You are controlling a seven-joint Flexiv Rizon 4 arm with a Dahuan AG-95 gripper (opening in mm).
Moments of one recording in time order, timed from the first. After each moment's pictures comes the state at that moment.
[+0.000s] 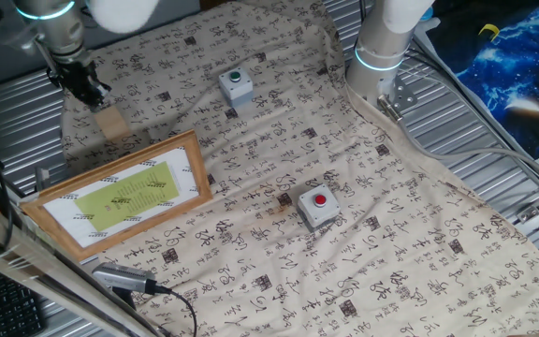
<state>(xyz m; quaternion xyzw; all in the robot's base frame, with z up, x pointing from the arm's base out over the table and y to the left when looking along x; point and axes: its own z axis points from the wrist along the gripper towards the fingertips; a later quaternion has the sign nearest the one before) 0.700 -0.181 0.129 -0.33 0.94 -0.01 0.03</state>
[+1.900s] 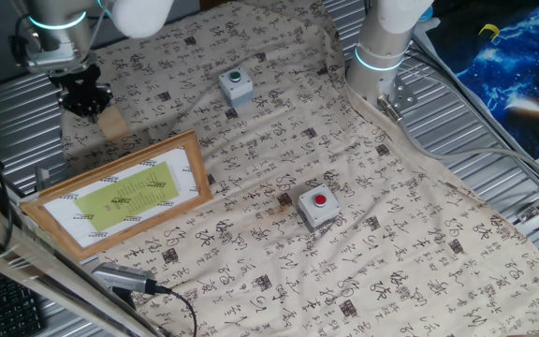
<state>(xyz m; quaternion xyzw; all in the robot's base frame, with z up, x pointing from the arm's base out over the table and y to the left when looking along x) 0.717 -0.179 0.099 -0.66 0.75 -0.04 0.06</state>
